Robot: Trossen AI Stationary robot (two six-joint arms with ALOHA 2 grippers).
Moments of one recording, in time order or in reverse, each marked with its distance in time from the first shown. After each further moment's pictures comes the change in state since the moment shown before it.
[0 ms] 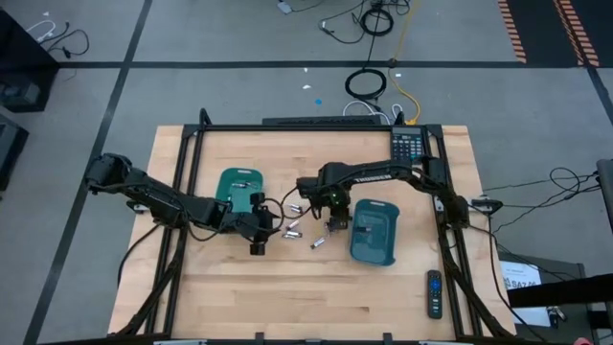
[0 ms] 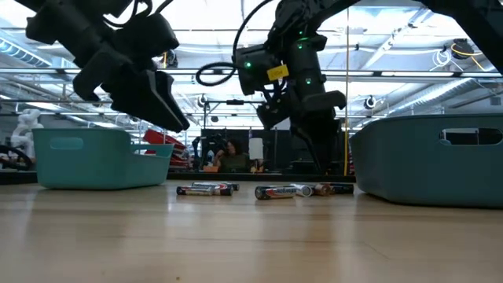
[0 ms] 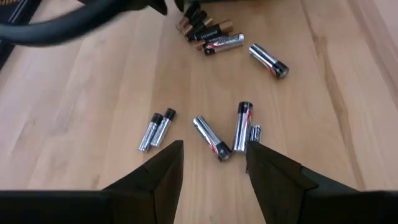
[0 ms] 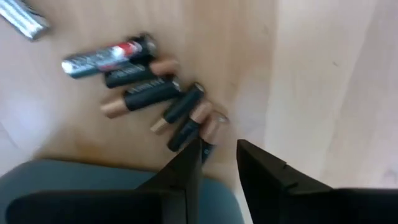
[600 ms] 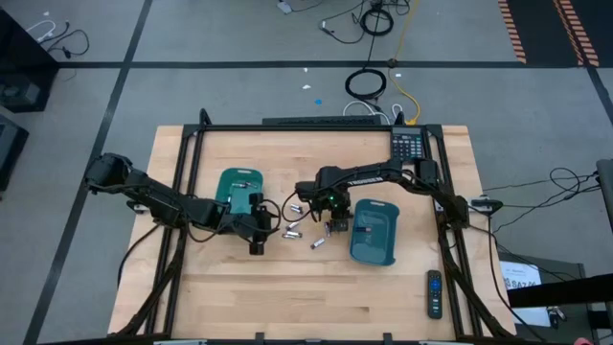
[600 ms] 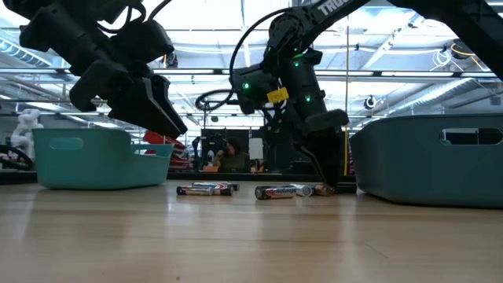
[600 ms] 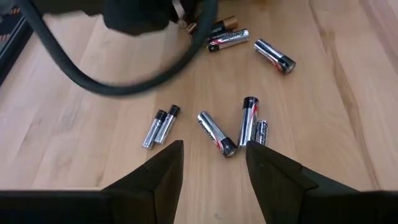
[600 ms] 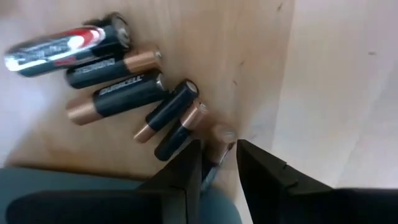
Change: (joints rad) left arm -0.008 0.000 -0.048 0.068 -0.028 0.019; right arm -0.005 0.077 0.000 -0.010 -0.002 -0.006
